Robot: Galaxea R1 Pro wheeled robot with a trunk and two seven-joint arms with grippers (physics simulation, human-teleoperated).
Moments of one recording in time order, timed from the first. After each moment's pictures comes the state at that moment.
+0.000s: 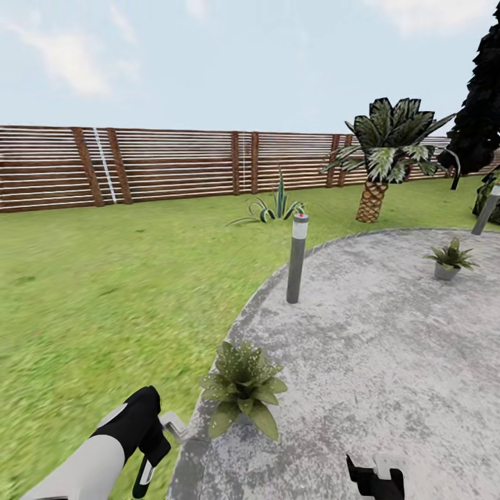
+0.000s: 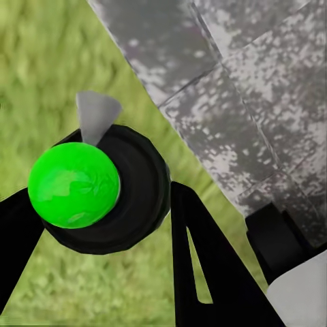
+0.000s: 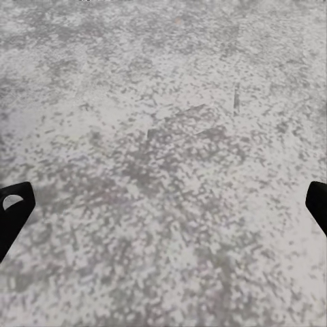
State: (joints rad) left arm -0.66 0.00 0.09 -0.47 -1.12 0.73 -0.85; right arm -0.46 -0.13 0.56 -0.02 -0.63 -0.56 0.04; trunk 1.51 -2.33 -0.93
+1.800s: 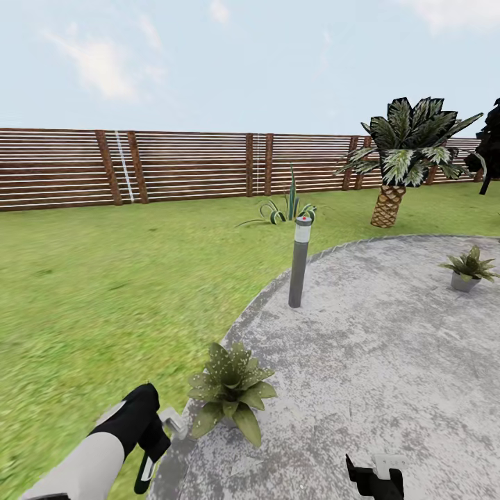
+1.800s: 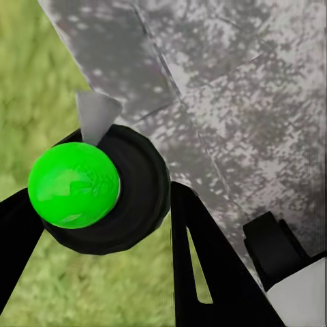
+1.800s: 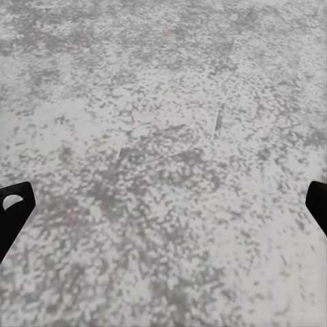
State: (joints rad) left arm -0.67 0.00 0.12 -0.48 -1.13 0.72 -0.86; right arm -0.46 -0.13 0.56 -0.02 -0.63 -0.56 0.04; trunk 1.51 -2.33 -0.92
